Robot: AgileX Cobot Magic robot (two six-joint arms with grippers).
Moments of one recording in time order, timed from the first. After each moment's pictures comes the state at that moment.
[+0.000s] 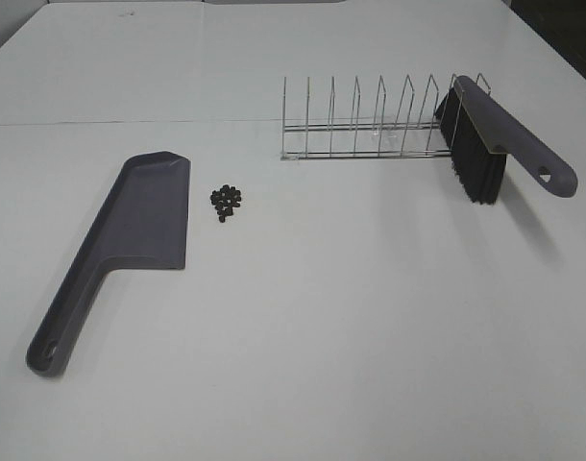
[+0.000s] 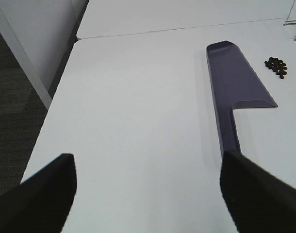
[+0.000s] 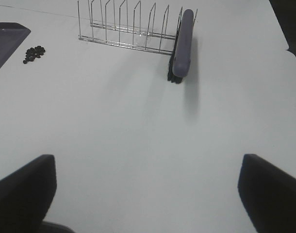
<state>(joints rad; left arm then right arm) -0.03 -0.01 -0.50 0.06 1.06 0.01 -0.01 -0.01 -0.51 0.14 1.08 -0.19</state>
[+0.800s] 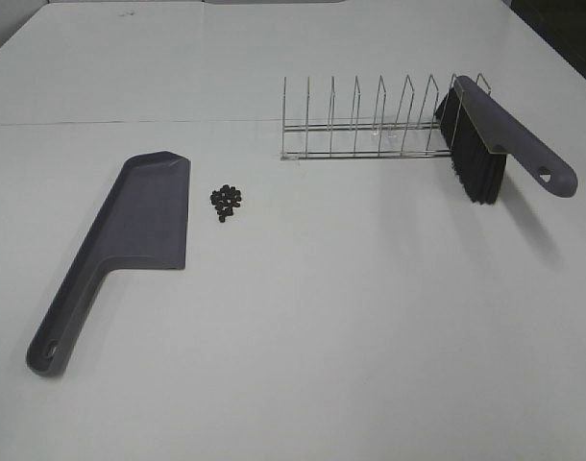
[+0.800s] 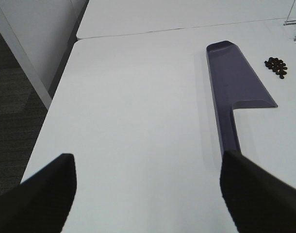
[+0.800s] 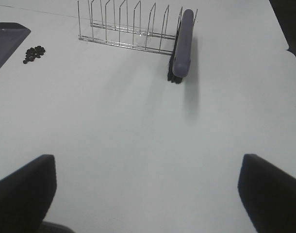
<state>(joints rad) -0.03 -0.01 -0.50 0.06 1.06 0.01 -0.01 -0.01 -0.51 0.14 1.08 -0.19</state>
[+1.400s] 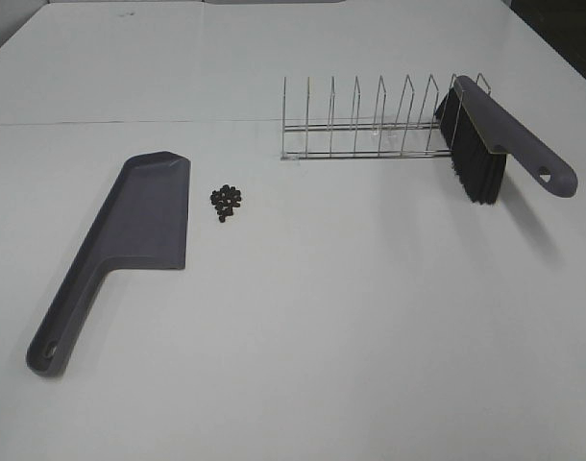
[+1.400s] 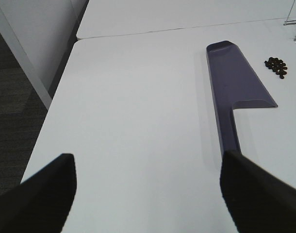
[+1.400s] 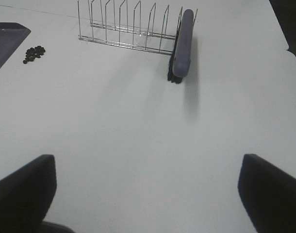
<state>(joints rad) -0.03 -0.01 -0.50 0.06 1.06 0.01 -0.01 -0.01 -0.51 0.14 1.08 -0.19</state>
